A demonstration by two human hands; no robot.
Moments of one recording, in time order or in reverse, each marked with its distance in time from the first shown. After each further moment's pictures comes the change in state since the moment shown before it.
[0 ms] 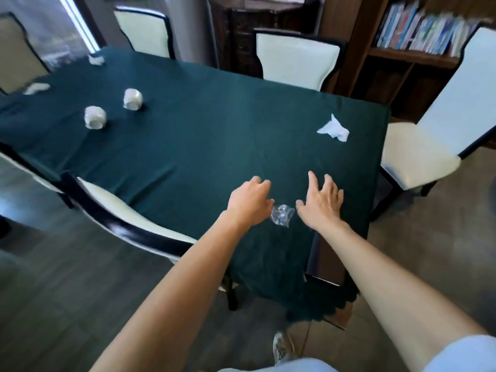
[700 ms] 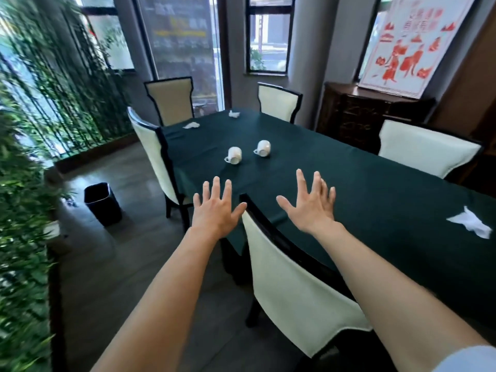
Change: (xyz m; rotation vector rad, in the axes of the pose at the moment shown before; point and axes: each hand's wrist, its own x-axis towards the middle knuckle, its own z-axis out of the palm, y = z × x) left_hand -0.208 -0.384 -0.145 0.055 0.275 -0.555; right_hand -0.092 -0.413 0.010 -0.014 0.095 -0.535
